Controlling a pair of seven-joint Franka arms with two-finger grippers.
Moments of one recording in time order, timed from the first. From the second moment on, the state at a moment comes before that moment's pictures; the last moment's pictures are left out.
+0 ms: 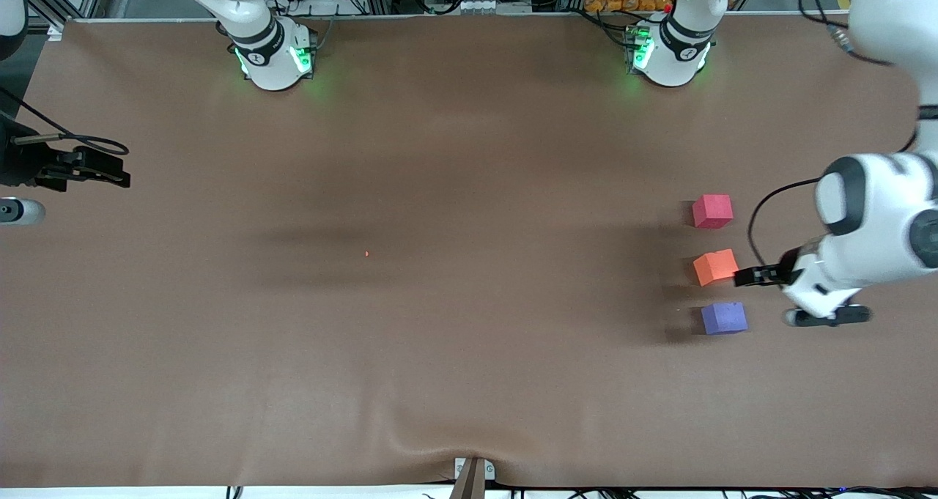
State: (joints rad) left arm 0.16 0.42 -0.15 -1.62 0.05 1.95 -0.07; right arm 0.02 0.18 -0.05 -1.36 0.02 1.37 -0.08
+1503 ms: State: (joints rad) left arm -0.07 -0.10 0.07 -1.60 -0.02 1.49 -0.12; right arm 0.01 0.17 -0.05 -1.36 0.02 1.37 -0.08
